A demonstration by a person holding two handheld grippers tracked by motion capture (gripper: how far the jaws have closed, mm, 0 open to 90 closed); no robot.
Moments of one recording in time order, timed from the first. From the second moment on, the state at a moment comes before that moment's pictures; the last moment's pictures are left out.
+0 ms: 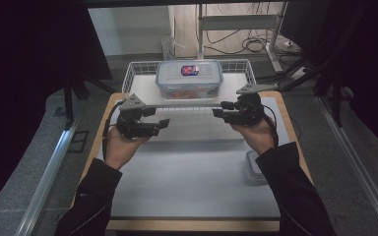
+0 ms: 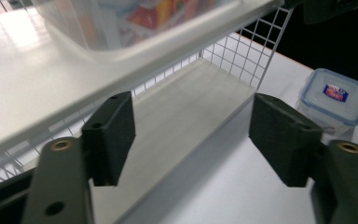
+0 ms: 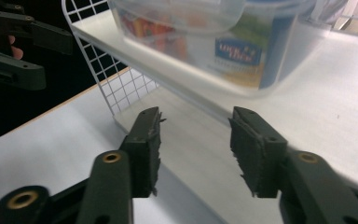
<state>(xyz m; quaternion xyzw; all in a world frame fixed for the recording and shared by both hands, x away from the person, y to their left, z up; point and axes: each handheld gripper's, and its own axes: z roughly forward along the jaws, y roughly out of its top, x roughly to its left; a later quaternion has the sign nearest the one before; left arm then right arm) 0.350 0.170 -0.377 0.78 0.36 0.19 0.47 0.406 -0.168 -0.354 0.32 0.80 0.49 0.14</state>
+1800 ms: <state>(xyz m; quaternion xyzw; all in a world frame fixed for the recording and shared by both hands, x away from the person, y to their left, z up) 0.245 0.171 -0.480 0.80 0.36 0.21 0.43 0.314 -0.202 -0.437 0.29 0.82 0.46 0.15</state>
